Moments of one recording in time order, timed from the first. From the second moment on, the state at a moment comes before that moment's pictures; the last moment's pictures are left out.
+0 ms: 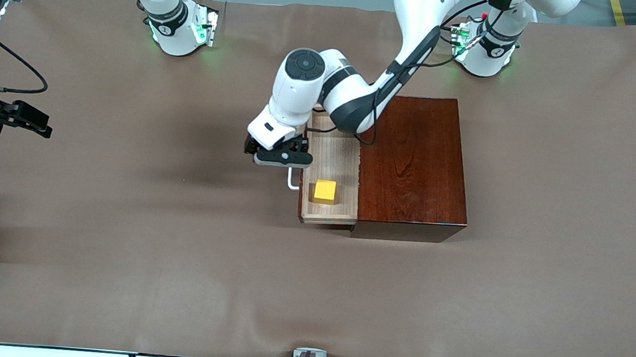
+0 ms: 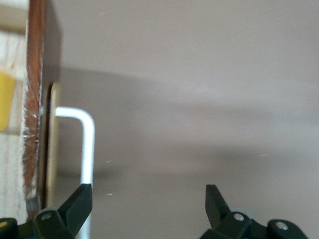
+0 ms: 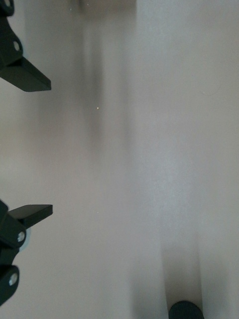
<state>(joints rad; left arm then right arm) -0.88 0.75 -0.05 -1.25 -0.04 2.36 -1.00 0.00 0.11 -0.05 -1.50 -0.01 1.58 -0.03</state>
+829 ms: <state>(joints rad) -0.89 0.65 0.18 -1.19 -0.04 2.15 -1.07 0.01 0.11 -0.04 -1.50 -0.01 1.58 -0.03</state>
